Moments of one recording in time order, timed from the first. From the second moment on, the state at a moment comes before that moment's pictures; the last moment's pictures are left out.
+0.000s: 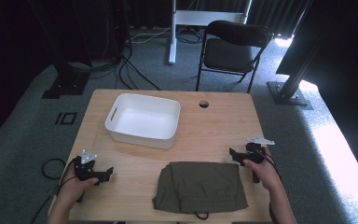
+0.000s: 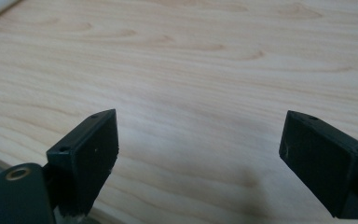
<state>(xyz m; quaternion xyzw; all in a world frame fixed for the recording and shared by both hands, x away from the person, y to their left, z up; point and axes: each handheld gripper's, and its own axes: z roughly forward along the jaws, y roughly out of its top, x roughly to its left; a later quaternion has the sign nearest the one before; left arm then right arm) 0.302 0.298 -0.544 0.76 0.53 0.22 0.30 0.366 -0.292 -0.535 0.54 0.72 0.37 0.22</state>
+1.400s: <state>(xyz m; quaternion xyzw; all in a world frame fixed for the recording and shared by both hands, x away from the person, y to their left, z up) 0.361 0.283 -0.492 0.75 0.52 0.23 0.35 0.390 -0.186 -0.489 0.47 0.75 0.42 0.20</state>
